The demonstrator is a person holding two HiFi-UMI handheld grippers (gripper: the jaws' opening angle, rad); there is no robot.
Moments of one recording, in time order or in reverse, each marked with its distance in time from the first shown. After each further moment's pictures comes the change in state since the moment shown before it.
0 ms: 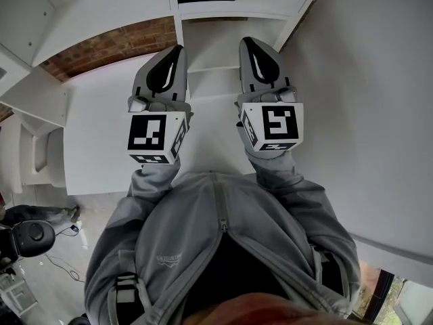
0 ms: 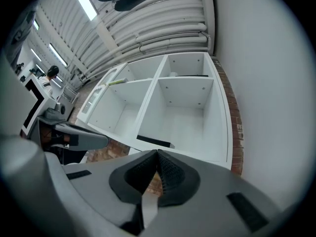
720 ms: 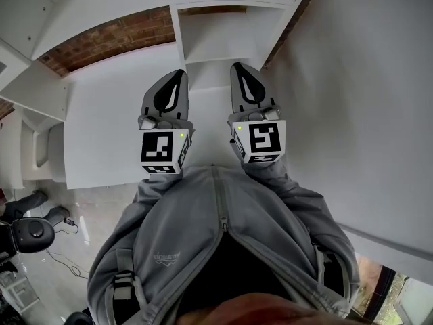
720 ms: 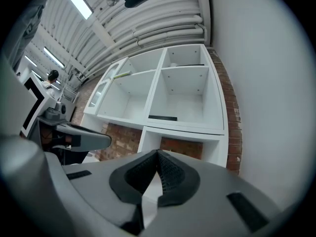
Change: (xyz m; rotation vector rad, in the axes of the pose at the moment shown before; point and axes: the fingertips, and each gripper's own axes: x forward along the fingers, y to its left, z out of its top) left arm -0.039 -0.029 -0.068 -0.024 0.095 0.018; right arm -0.047 0.034 -0.066 0.057 0.083 0.023
